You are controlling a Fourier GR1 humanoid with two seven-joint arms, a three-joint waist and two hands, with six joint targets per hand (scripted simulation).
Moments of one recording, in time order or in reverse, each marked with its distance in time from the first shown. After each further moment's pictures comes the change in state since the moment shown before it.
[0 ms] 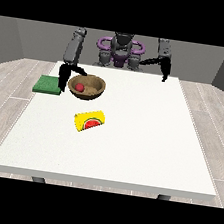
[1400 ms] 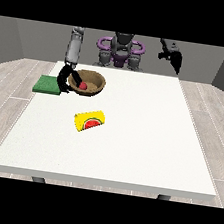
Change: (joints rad) left arm 0.018 0.043 0.047 -0.063 0.053 -0.115 0.027; right arm -0.036 -0.091 0.133 0.179 0.238 -0.460 0.139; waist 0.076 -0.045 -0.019
